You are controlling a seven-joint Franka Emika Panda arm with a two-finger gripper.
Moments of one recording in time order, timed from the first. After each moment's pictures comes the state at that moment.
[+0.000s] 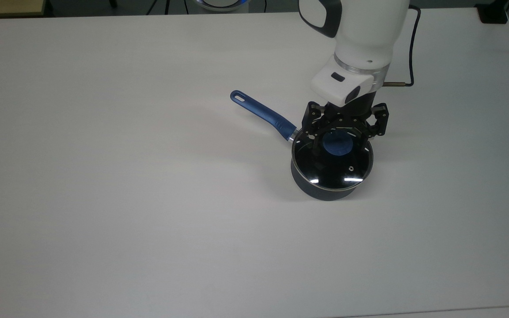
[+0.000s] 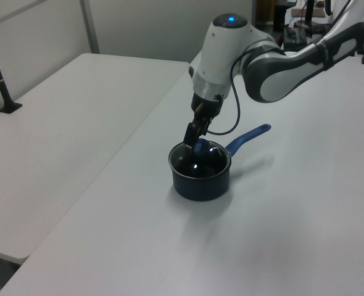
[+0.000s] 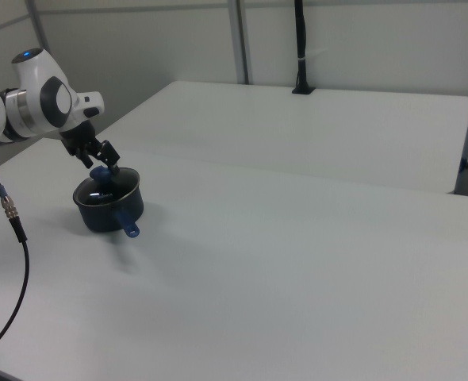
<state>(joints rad) 0.21 0.48 0.26 -1.50 -0.31 2.22 0.58</state>
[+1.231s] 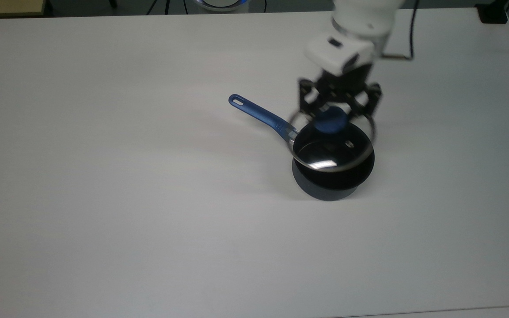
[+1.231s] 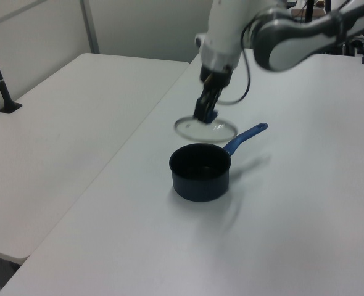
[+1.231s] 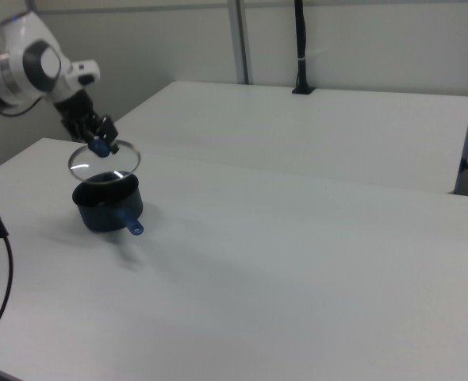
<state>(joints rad) 0.18 0.35 0.26 -1.48 -0.32 2.03 0.50</state>
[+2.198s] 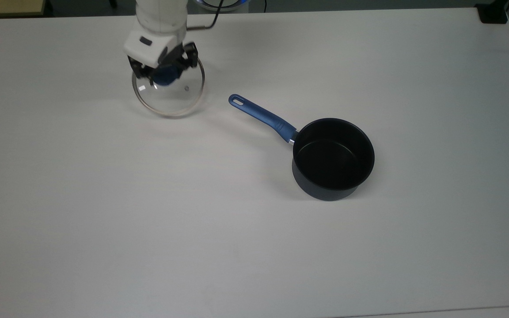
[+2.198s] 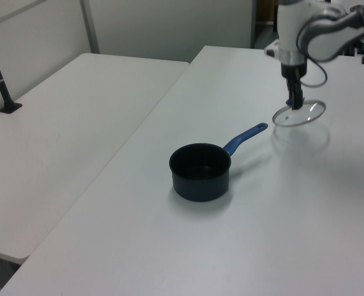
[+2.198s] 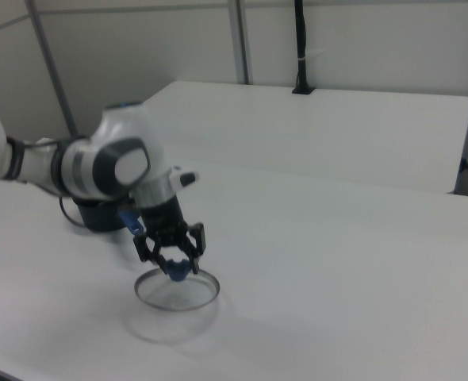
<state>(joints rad) -0.34 0.01 0.25 -2.20 -0.23 2.16 -0.35</state>
